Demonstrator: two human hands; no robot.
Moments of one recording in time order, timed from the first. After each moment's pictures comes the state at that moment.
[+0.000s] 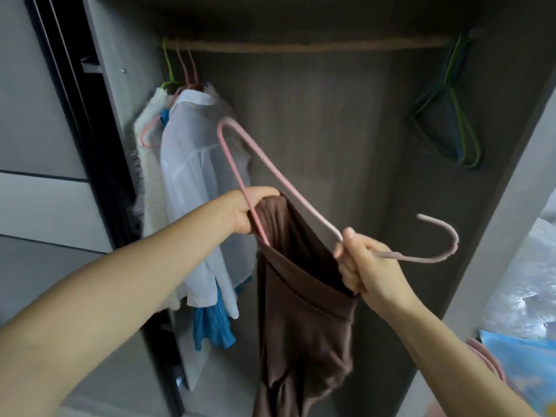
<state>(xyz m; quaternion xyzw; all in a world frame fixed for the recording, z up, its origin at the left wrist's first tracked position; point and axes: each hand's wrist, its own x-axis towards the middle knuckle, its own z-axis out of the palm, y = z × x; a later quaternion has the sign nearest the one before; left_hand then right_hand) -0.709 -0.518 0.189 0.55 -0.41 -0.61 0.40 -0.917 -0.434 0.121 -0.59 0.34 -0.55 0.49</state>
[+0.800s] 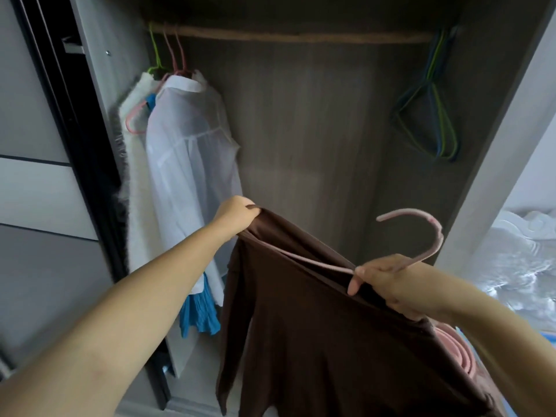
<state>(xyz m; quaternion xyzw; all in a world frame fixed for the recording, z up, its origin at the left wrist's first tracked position) -0.709 -0.531 0.129 0.65 -0.65 -0.19 0.34 -0.986 -0.386 0.159 -0.67 0.58 -0.13 0.45</state>
